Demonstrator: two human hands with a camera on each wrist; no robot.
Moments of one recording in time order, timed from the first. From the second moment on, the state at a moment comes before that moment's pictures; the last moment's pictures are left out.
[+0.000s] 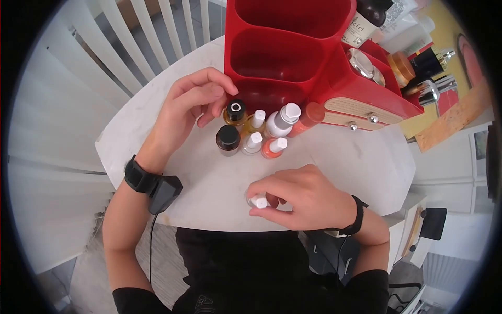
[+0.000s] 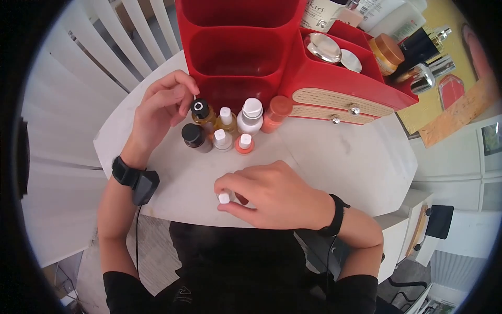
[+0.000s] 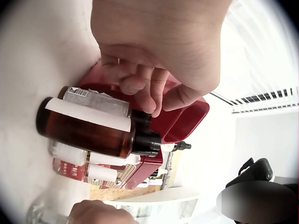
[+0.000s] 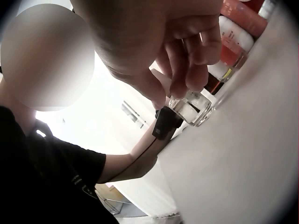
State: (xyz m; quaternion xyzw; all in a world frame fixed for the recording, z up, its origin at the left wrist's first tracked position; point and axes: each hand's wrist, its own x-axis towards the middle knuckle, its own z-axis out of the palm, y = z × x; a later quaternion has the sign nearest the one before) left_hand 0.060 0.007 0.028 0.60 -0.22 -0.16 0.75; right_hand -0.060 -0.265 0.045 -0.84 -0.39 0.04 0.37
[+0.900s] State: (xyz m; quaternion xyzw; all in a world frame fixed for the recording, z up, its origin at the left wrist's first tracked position) left_hand 0.058 0.006 0.035 0.62 -0.22 -0.15 0.74; right_hand -0.033 -0.309 0.056 -0.88 -0.21 -0.19 0.38
